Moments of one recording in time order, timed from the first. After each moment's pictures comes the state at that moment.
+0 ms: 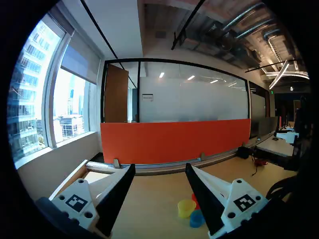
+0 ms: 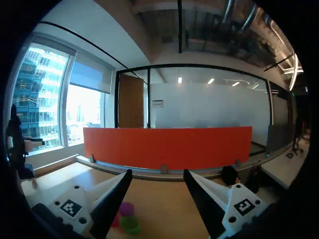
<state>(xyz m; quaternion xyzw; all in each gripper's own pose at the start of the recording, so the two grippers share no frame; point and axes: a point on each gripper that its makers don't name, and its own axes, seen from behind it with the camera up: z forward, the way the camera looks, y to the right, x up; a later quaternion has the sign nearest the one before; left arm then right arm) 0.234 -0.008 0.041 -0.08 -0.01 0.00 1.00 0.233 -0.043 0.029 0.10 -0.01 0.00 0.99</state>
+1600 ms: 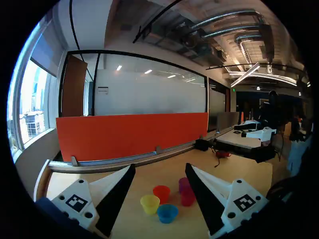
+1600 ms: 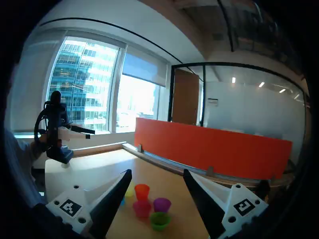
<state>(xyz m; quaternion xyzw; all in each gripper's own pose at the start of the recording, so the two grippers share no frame) 0.213 0.075 0.026 -0.29 -0.04 0.00 0.96 0.222 -0.134 -0.003 0.33 -0.04 -0.06 0.94</state>
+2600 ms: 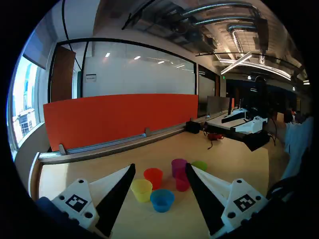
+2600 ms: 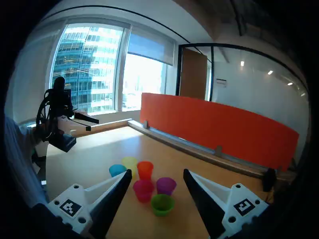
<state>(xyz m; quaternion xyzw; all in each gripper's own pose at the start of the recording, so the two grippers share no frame) 0.136 0.093 0.030 -0.33 -0.09 0.02 0.94 0.138 -0.137 0.011 0.36 -0.12 -0.09 0.92</state>
